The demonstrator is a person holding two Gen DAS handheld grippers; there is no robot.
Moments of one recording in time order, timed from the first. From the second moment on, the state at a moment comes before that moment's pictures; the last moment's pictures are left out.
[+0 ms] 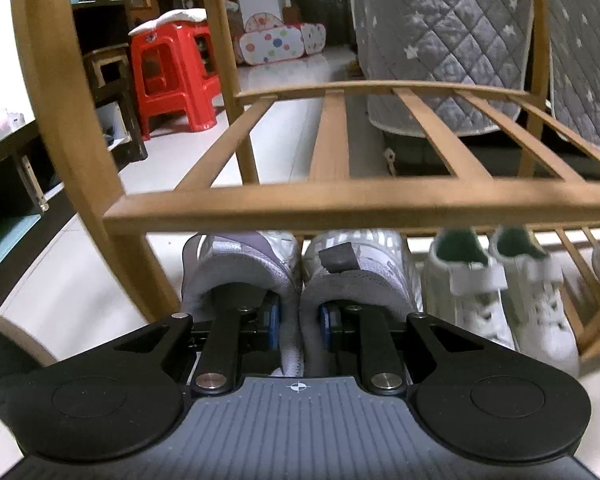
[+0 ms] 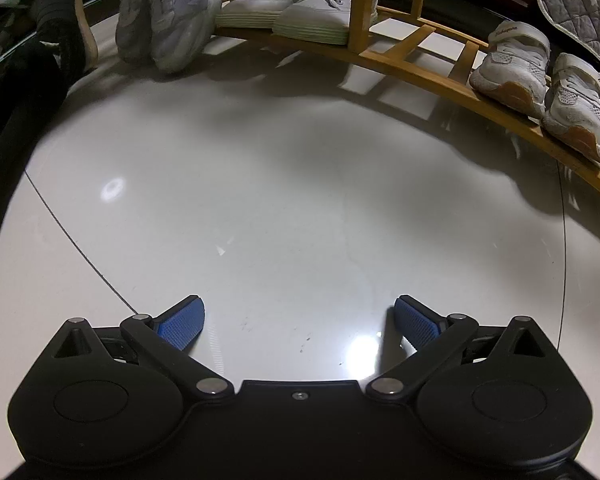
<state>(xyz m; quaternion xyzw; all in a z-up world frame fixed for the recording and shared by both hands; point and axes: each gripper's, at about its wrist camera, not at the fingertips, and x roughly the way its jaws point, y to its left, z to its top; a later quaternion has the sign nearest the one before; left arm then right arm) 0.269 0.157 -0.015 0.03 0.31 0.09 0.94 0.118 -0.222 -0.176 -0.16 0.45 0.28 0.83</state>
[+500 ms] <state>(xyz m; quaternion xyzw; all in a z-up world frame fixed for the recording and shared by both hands) 0.325 0.153 -0.038 0.02 0.32 0.12 0.94 0.121 -0.224 -0.177 -0.16 0.45 0.27 0.84</state>
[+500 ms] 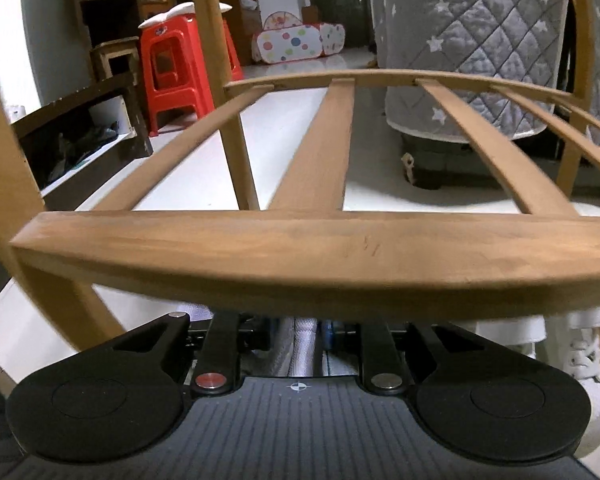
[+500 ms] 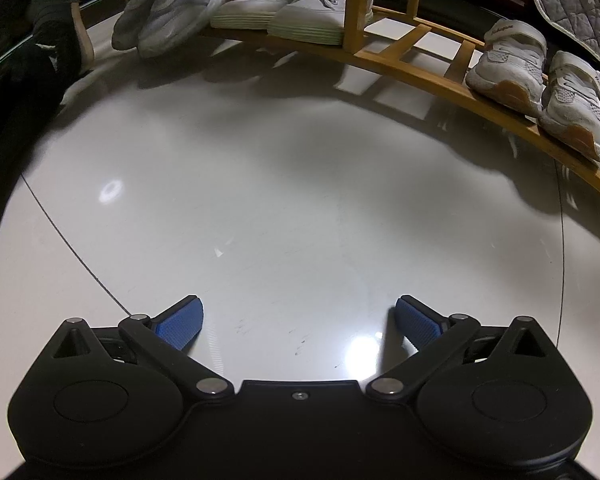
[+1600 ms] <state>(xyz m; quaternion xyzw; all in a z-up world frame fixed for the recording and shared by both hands) 0.309 0.148 -0.038 0.01 0.27 0.12 0.95 0.122 -0.226 -0.177 -0.15 0.45 0.27 0.84</state>
